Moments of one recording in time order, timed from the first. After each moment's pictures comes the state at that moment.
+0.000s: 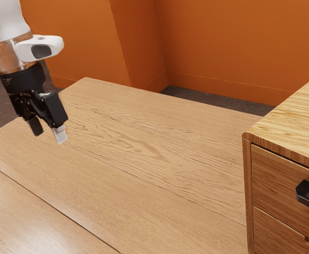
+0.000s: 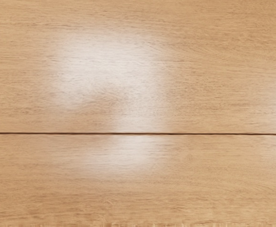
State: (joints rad) arm -0.39 -0.31 0.39 -1.61 0.03 1.25 0.02
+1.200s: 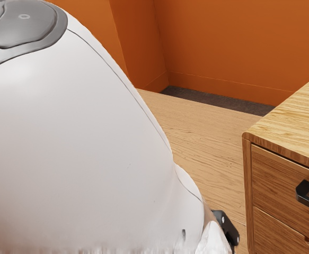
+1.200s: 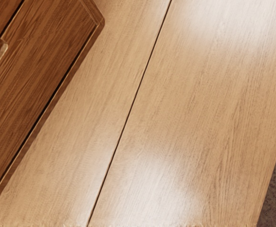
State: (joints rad) arm -0.49 -0.26 -0.41 -1.65 0.02 1.66 0.37
